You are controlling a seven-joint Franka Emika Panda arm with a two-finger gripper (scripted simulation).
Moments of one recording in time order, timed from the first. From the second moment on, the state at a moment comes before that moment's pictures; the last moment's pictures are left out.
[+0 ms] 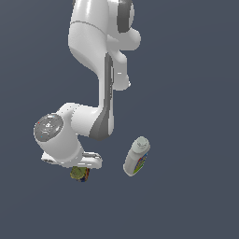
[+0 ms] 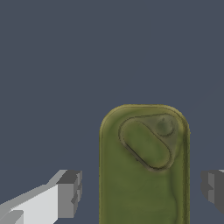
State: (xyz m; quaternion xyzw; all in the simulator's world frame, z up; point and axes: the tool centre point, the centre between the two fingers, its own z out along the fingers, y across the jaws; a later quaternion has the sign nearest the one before) arm 0.136 -0.168 0.085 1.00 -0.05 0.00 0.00
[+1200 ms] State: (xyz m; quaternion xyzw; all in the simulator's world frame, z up) arm 0.134 -0.169 0.058 1.00 -0.05 0.00 0.00
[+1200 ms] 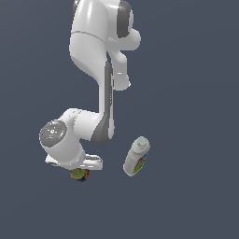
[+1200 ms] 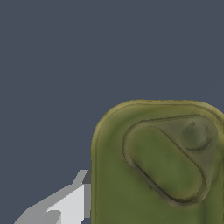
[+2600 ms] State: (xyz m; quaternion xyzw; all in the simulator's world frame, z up) arm 0.048 -0.178 0.251 1.00 -0.05 0.00 0.00
